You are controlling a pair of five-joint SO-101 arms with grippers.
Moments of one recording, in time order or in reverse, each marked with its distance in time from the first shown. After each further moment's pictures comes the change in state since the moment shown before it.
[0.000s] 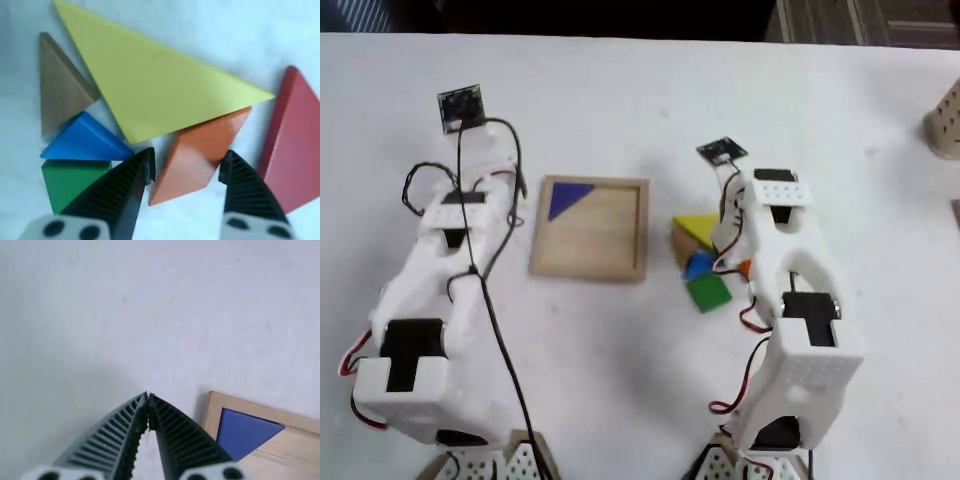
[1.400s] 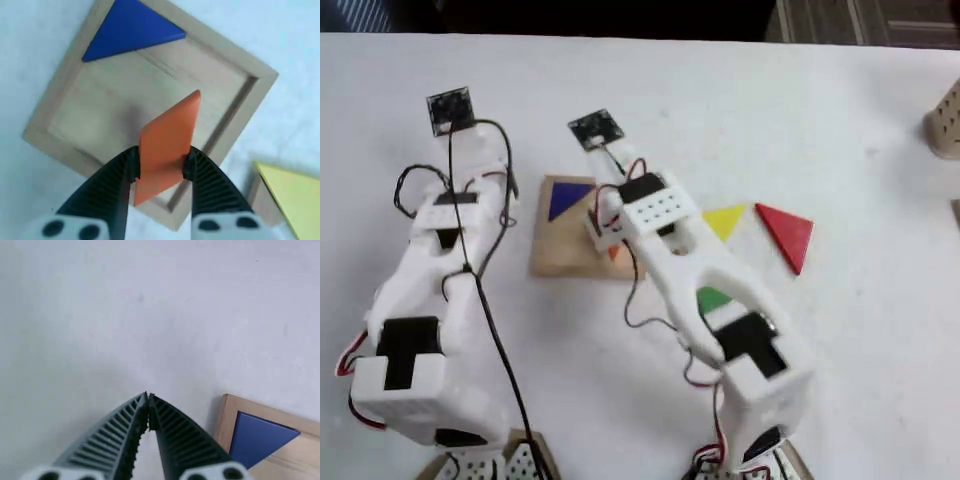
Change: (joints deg) left arm -2.1 0.4 0.0 0.0 0.0; right arm -29.9 -2.9 -7.4 -9.2 -28.8
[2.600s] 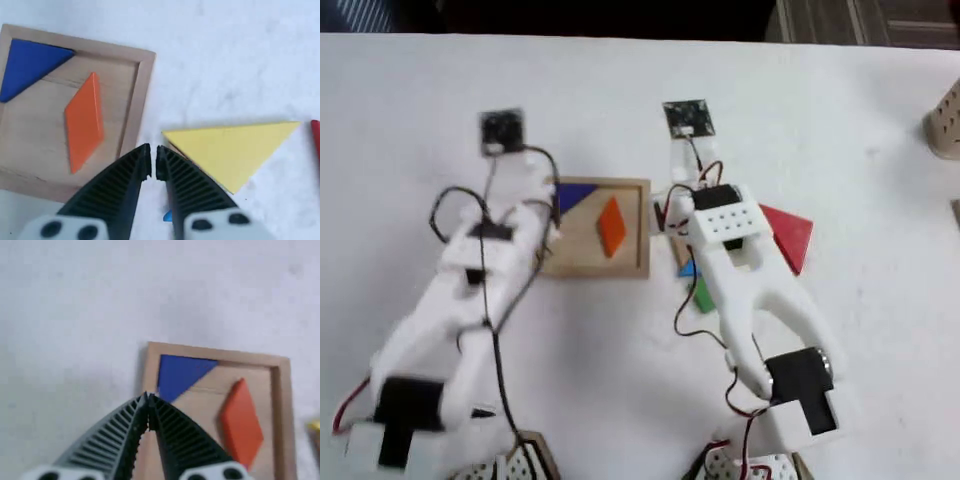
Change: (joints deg) left arm 11.5 -17.1 15.8 0.0 0.0; right arm 13.8 -17.6 18.9 -8.7 -5.2
